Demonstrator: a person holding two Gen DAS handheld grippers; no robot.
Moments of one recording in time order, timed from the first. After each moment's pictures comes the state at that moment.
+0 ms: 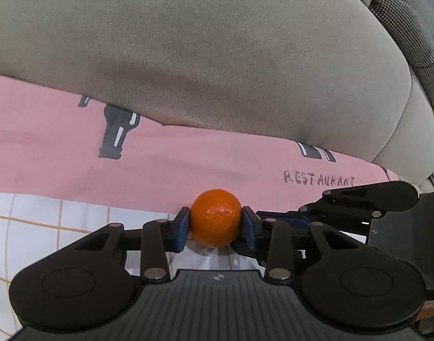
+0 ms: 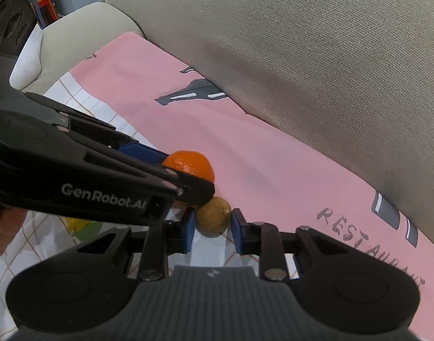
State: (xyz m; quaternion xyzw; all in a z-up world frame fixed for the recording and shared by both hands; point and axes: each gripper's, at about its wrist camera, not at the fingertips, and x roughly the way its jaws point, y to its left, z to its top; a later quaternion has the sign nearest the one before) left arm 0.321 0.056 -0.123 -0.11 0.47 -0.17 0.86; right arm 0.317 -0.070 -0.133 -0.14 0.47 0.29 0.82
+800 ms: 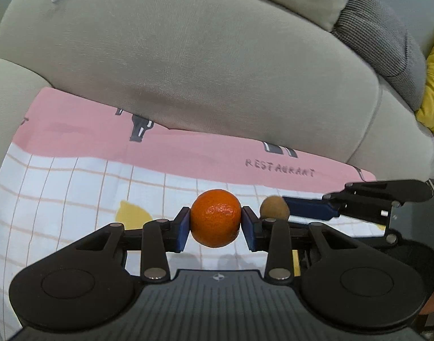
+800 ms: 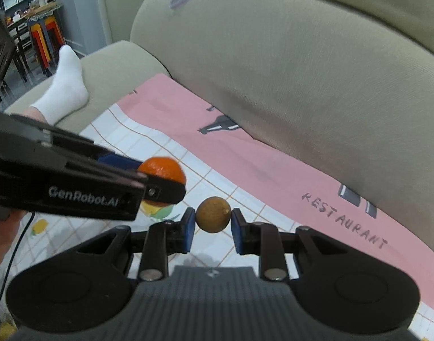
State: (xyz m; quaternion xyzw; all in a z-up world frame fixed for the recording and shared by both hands) left arm 0.205 0.050 -0.031 -0.11 0.44 -0.12 0.88; right arm 0.216 -0.092 -0.031 -0.12 0.42 0.28 0.85
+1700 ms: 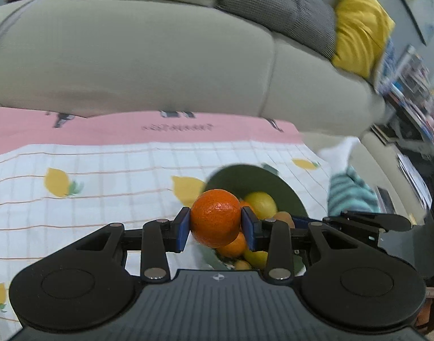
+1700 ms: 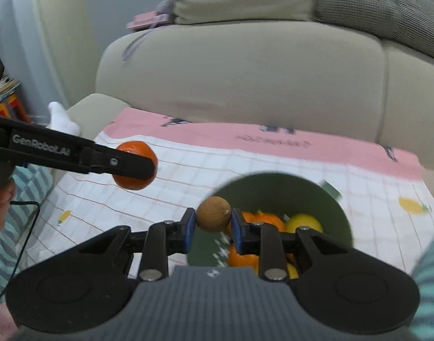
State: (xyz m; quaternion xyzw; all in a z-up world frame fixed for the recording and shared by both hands) left arm 0.081 -0.056 0.002 -0.04 0.42 -0.24 0.87; right arm 0.023 -0.226 -0.018 0.02 0.37 0.16 0.91
